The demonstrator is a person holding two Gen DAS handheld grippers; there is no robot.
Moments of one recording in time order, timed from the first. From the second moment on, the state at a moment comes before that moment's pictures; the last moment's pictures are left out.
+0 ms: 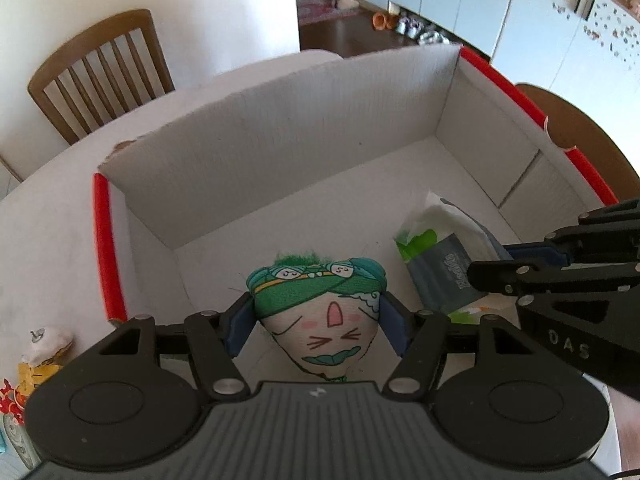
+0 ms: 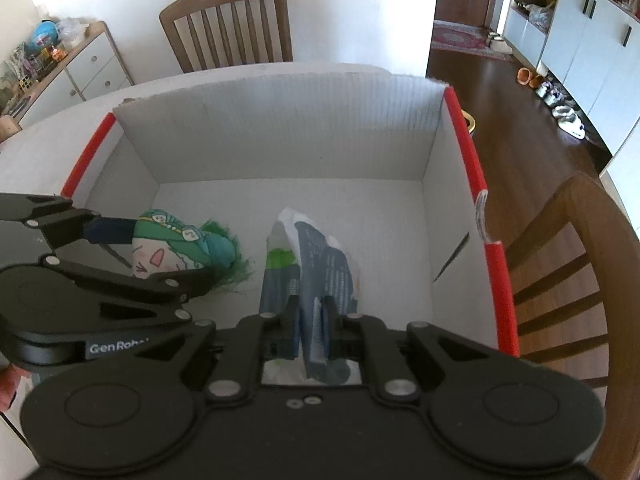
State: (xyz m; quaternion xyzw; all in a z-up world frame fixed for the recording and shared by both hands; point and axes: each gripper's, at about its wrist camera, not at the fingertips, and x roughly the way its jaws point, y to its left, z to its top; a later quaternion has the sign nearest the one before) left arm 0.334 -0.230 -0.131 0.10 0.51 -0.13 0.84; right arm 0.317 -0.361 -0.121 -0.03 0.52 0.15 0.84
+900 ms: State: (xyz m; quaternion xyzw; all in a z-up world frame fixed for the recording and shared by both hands) left arm 0.326 -0.237 -0.126 0.11 0.51 -0.12 0.84; right arm 0.305 -0.384 -0.094 -0.01 0.50 0.15 0.85
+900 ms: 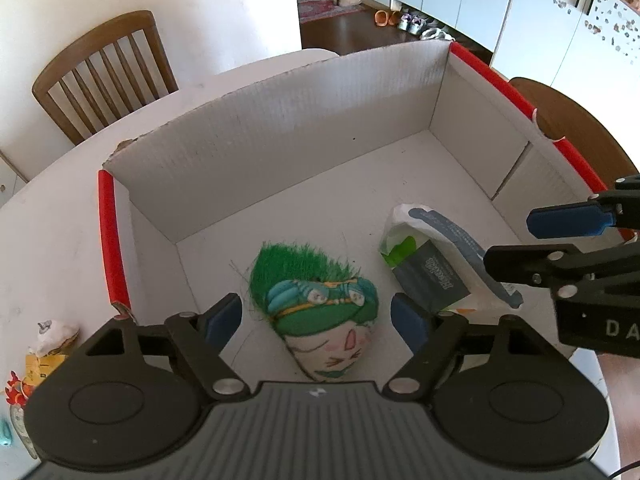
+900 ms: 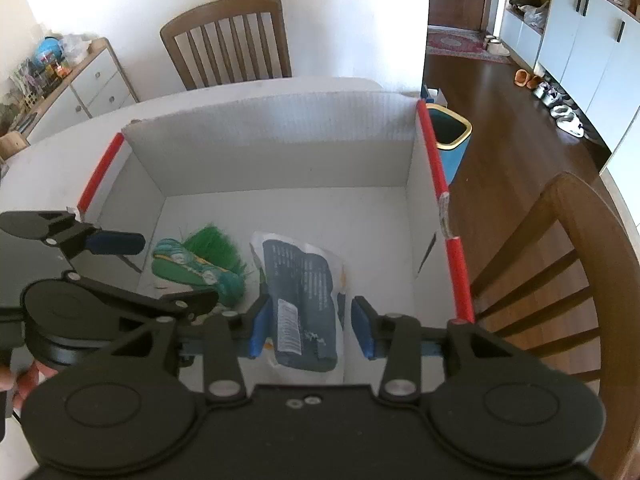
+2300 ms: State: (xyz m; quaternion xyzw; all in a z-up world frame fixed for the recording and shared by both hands) left arm 0.189 -0.060 -0.019 -0.03 0.39 -0.13 0.91; right arm 0.167 -0.284 -0.002 0.04 0.36 0.18 0.91
